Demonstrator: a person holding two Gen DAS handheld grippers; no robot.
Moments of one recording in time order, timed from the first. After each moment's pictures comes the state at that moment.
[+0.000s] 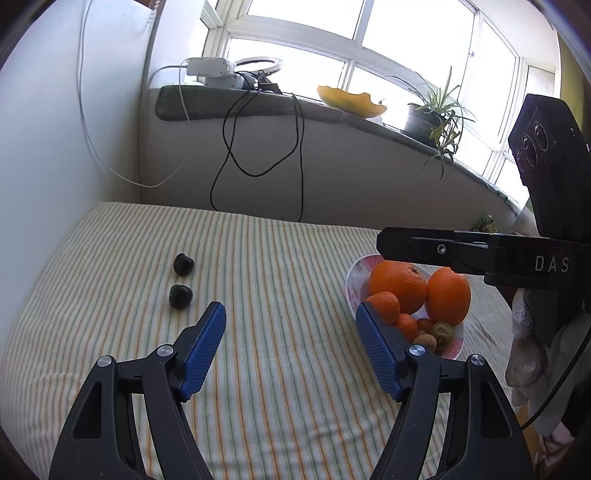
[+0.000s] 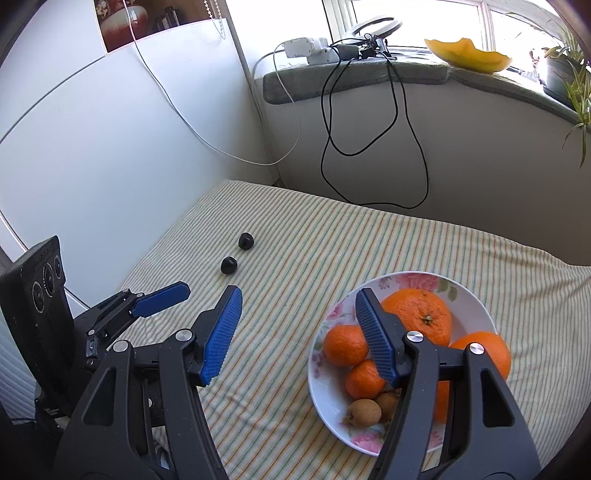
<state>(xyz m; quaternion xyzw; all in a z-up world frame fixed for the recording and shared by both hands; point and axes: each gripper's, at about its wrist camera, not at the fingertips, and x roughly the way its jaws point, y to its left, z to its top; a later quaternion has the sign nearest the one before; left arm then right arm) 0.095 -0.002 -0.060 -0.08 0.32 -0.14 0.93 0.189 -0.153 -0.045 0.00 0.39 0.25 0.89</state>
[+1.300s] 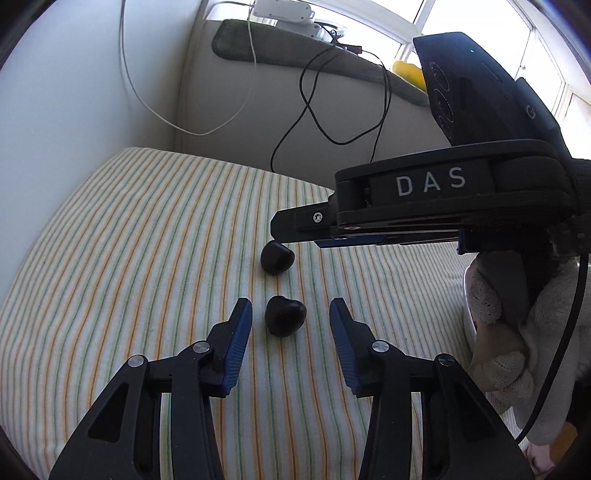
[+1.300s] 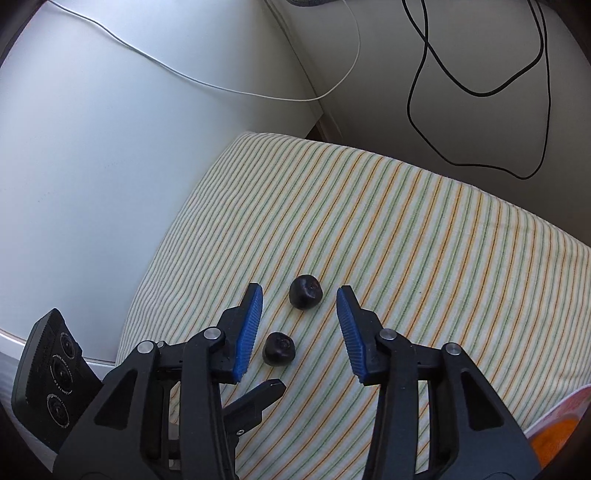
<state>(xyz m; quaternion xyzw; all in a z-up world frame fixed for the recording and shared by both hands) 0.179 0.070 -0.122 -0.13 0.39 -0.12 0.90 0.338 -0.005 -0.132 0.02 0.54 0.28 0.79</state>
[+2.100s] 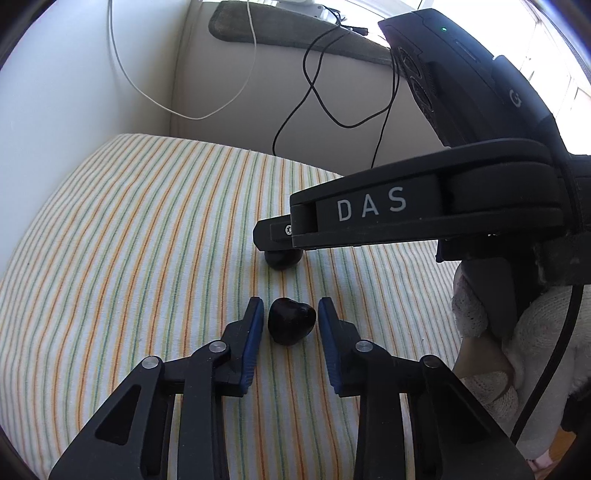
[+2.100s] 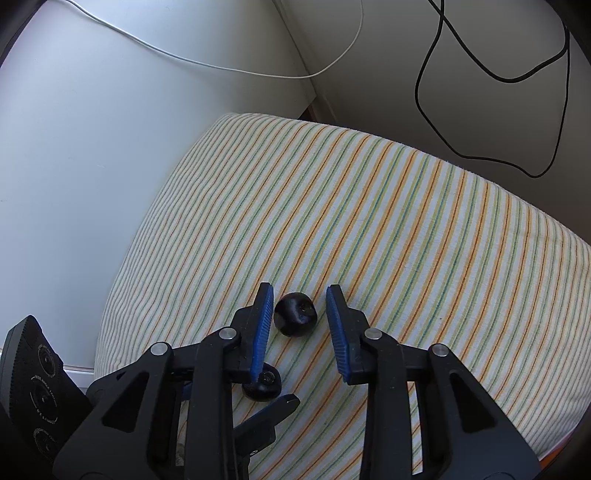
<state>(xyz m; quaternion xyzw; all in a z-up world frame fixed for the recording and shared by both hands) 0.203 0.064 -0.129 -0.12 0.41 -0.12 0.89 0.363 0.028 -0.169 0.00 0.55 0.26 0.79</state>
